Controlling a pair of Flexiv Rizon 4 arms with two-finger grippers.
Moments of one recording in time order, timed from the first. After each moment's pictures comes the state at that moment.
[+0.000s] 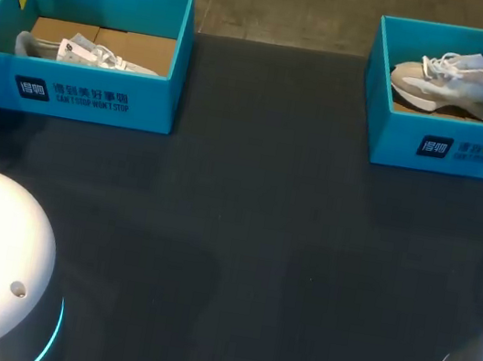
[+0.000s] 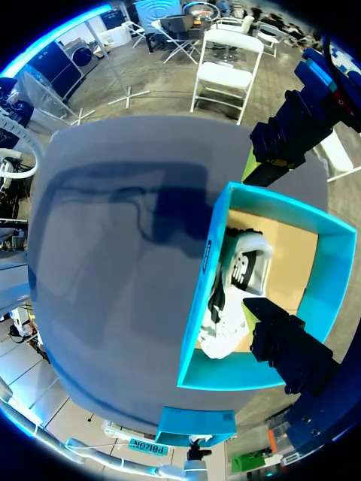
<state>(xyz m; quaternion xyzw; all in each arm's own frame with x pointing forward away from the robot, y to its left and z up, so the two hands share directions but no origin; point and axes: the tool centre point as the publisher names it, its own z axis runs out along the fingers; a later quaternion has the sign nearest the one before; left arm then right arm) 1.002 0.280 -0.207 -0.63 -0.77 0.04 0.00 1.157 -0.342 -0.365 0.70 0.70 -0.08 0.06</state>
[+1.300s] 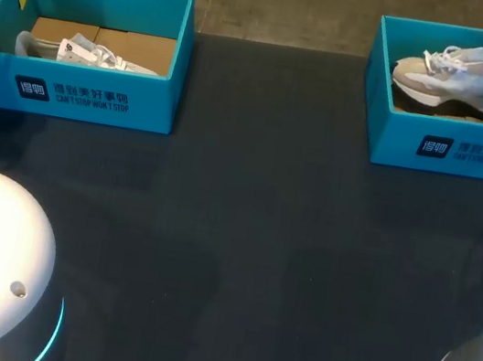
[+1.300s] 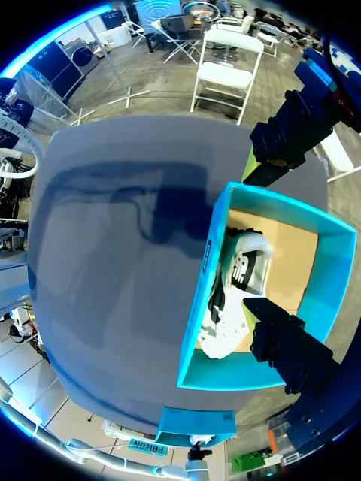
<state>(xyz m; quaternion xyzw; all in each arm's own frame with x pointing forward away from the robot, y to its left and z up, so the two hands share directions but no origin) 1.002 0.280 -0.207 -0.63 -0.77 0.04 0.00 1.164 -0.349 -0.361 0.73 0.68 -0.07 0.05</state>
